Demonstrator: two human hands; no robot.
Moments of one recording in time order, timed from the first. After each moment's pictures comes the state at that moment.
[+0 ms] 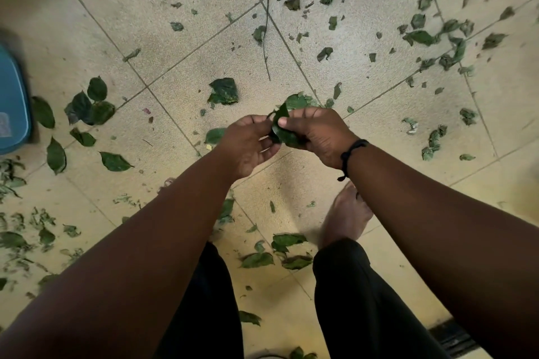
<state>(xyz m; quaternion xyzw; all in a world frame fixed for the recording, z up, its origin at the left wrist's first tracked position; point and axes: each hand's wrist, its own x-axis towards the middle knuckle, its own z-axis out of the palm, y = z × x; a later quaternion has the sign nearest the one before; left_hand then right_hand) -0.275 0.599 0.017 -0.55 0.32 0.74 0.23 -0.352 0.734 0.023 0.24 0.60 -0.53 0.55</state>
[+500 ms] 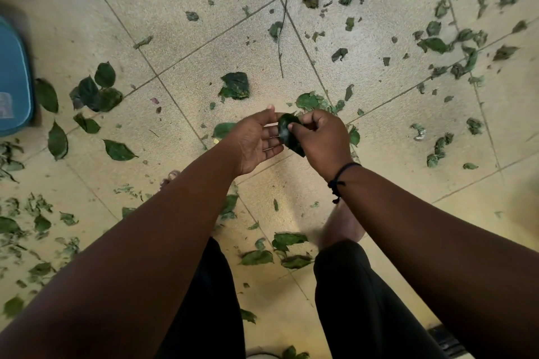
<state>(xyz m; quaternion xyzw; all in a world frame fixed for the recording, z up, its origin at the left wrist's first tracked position) -0.269 0.587 0.010 -0.53 0.32 0.74 0.29 -0.317 0.714 0.026 0.08 0.85 -0.38 0.36</state>
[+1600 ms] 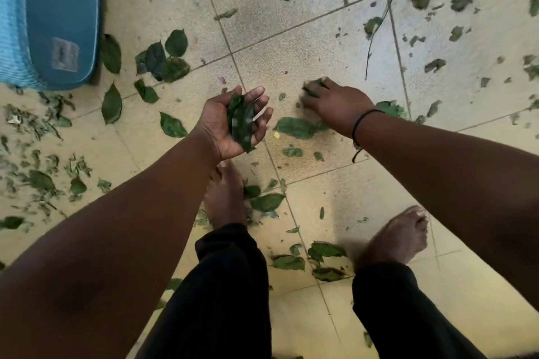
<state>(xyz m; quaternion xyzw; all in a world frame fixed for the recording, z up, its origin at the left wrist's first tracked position) -0.181 0.444 -0.025 -0.57 0.09 0.81 0.12 -0.342 0.615 -0.079 -0.60 0.73 0.15 0.31</state>
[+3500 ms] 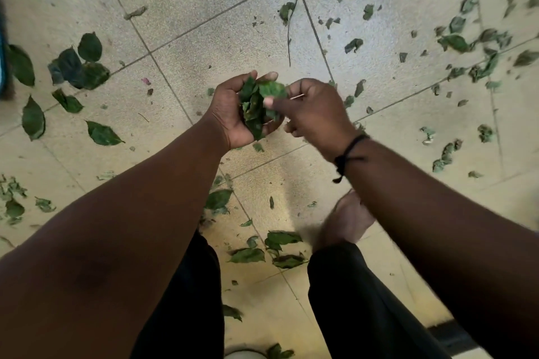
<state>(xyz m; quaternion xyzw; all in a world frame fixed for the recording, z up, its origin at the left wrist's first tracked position) -0.275 0.554 -0.025 -0.51 0.09 0.84 0.19 -0.344 0.681 0.034 0.04 0.77 -0.42 0.48</state>
